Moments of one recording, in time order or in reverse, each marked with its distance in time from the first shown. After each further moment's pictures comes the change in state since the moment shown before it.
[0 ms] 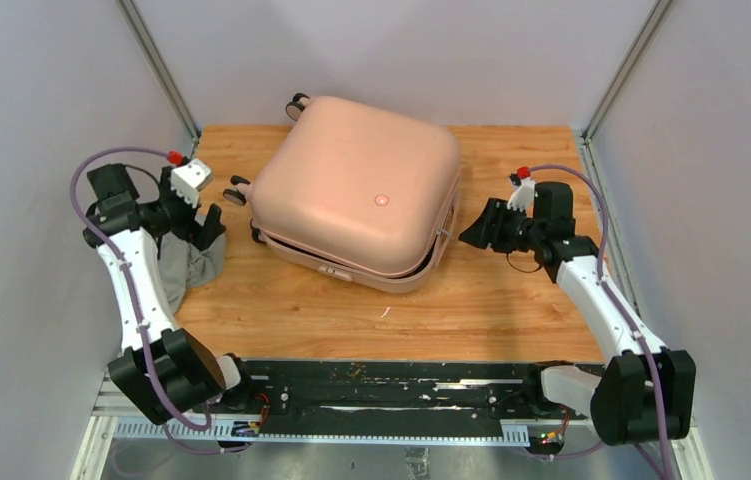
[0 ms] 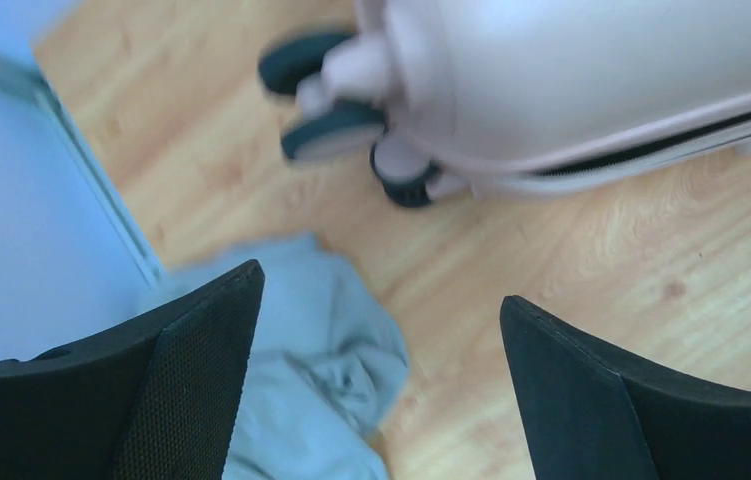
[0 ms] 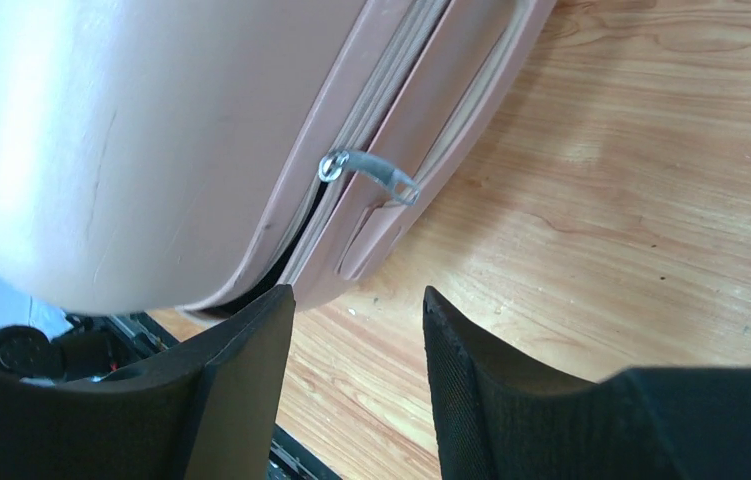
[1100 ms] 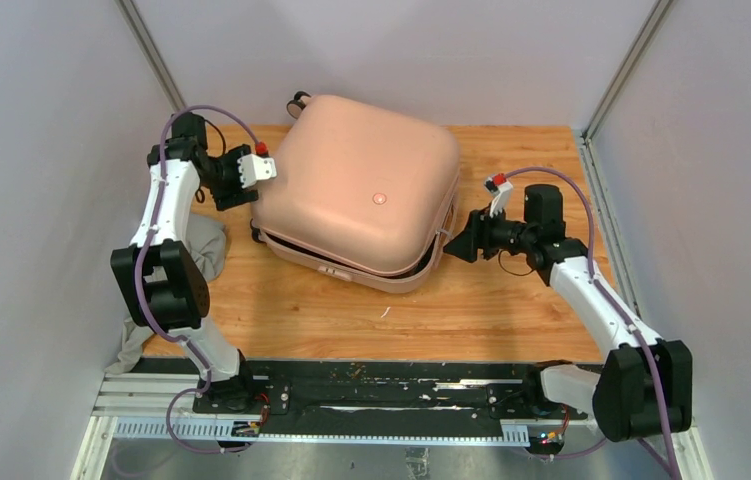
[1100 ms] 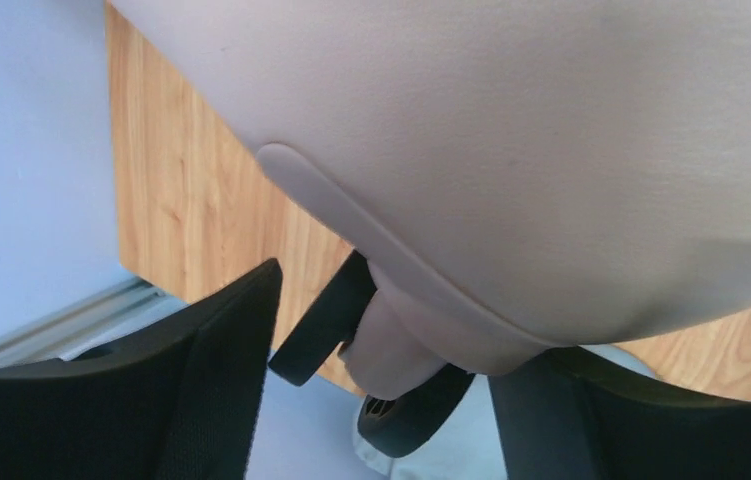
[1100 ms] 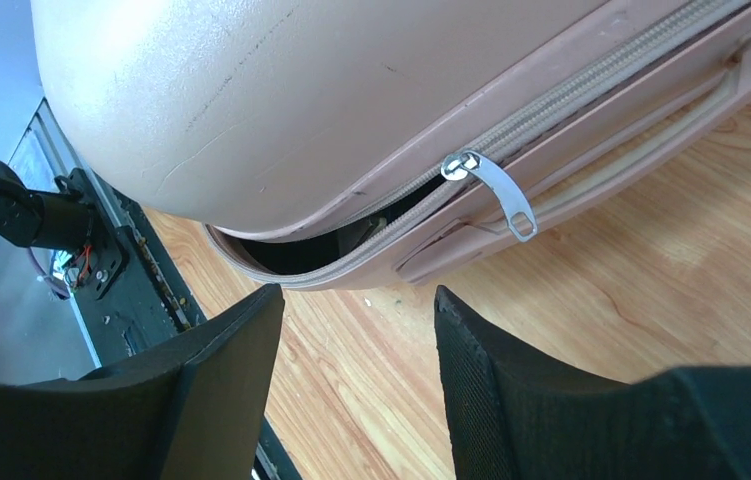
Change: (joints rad) left arm -0.389 0.482 0.368 -0.018 -0.322 0.542; right arm 0.056 -0.016 -0.056 0.088 -0.231 -0.265
